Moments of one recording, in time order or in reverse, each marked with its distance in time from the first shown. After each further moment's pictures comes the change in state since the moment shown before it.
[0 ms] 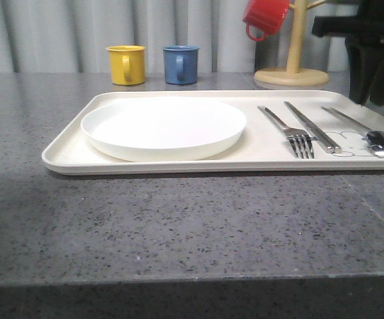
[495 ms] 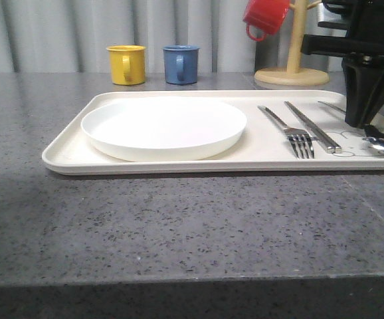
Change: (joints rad) left arm 0.000 0.000 0.000 0.000 0.000 0.000; right arm -0.005 0.109 0.000 0.063 0.043 0.067
